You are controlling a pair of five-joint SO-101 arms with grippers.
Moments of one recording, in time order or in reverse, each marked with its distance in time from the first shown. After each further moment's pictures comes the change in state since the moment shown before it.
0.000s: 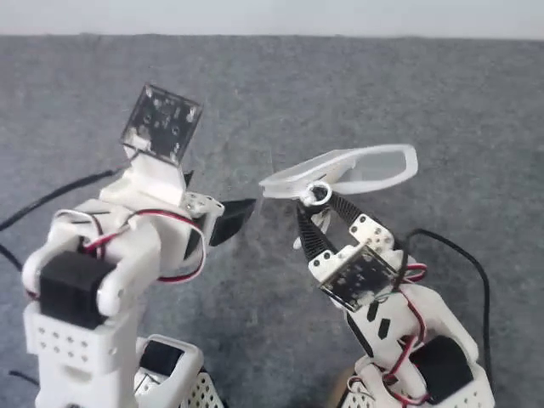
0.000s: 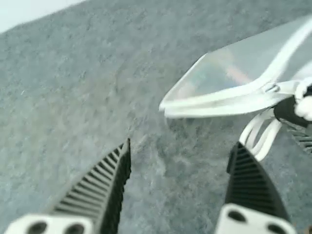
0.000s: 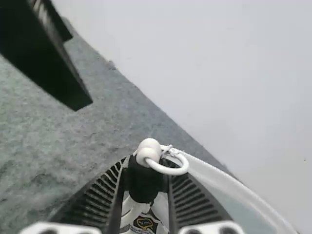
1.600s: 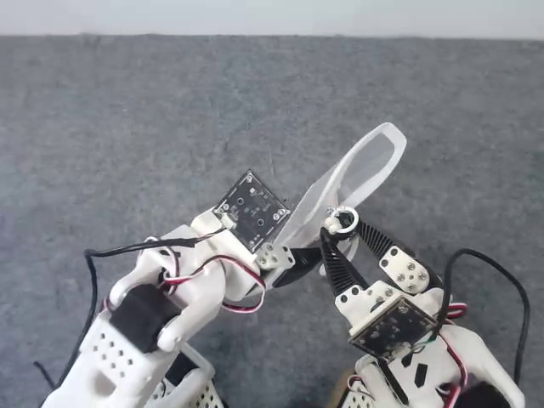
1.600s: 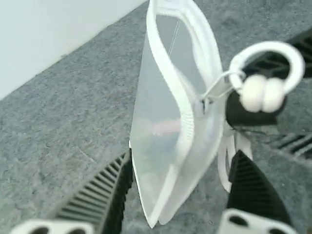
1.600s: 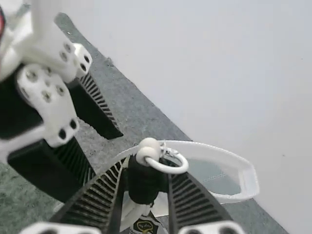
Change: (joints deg) left arm 21.6 -14.8 34.5 -30.4 -2.4; right arm 0.4 -5.5 -12.7 19.2 2.7
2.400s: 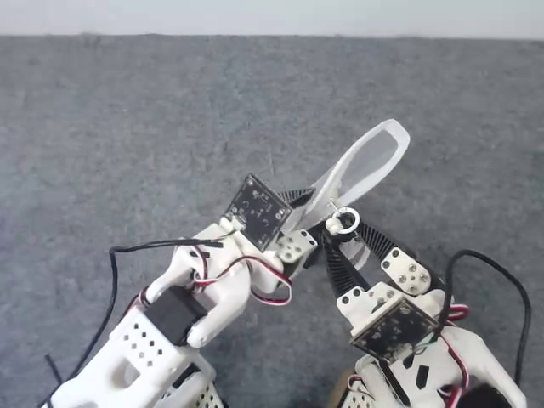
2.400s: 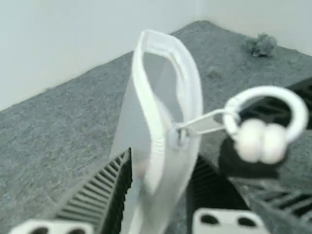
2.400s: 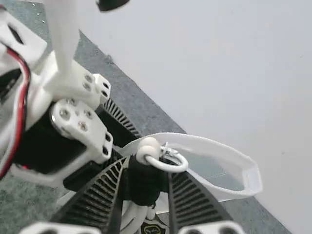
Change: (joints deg) left arm 5.1 -0.2 13.5 -25.7 8.7; right arm 0.0 -0.5 0.0 1.0 0.0
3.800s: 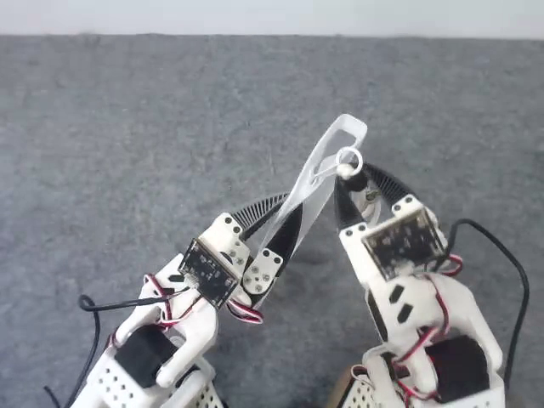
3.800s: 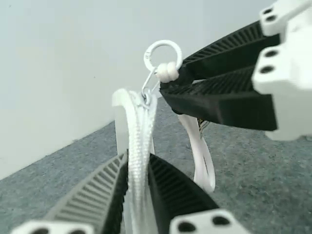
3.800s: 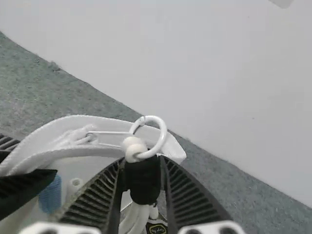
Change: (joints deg) left arm -3.5 -26.2 11.9 0.8 -5.9; right arm 14.2 16.0 -0.2 -15.7 -10.4
